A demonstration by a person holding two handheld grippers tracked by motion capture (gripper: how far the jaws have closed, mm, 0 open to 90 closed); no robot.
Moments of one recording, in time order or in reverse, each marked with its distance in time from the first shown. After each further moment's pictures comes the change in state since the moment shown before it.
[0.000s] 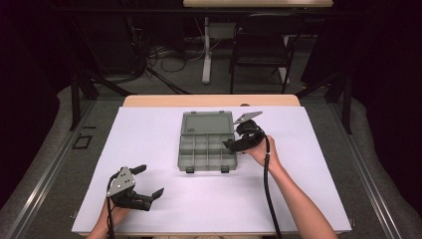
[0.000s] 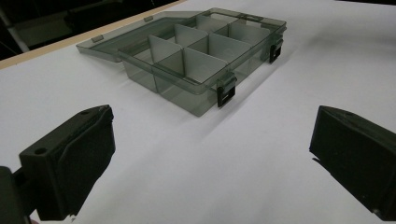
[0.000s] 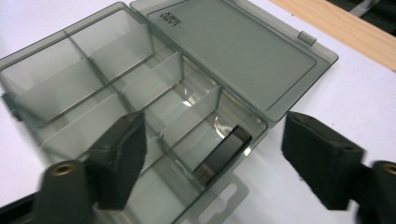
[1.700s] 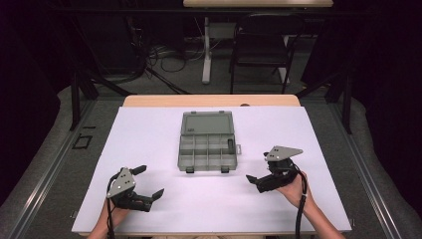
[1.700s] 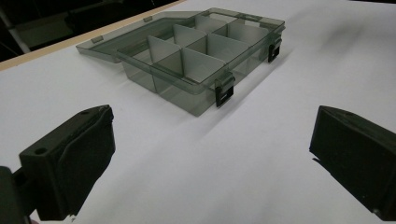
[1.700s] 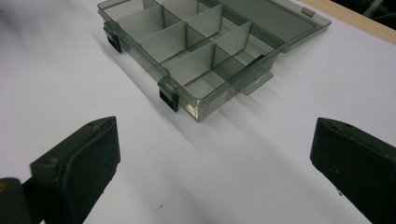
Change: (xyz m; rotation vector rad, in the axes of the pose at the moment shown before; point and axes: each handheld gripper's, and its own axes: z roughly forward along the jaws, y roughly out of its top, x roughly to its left) left arm -0.002 0.000 -0.002 0.003 0.002 0.005; right arm 0.037 -0.089 -0.096 -0.100 0.010 -0.042
